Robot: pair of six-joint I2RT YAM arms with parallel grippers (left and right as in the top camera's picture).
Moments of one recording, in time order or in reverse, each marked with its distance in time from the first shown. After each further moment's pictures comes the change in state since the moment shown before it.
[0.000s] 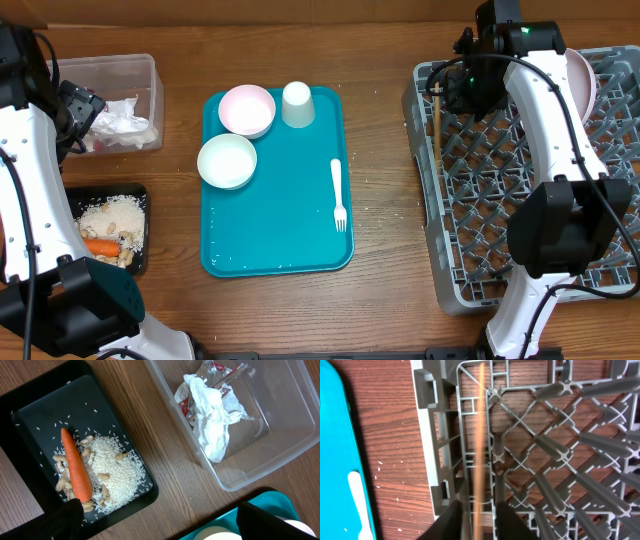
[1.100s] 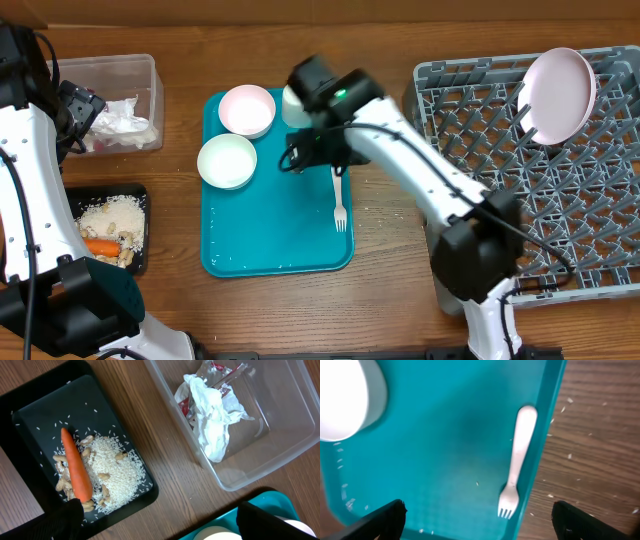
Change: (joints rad) left arm 0.000 0.000 0.000 0.000 0.000 0.000; right arm 0.618 0.063 0.000 -0.005 0.049 0.448
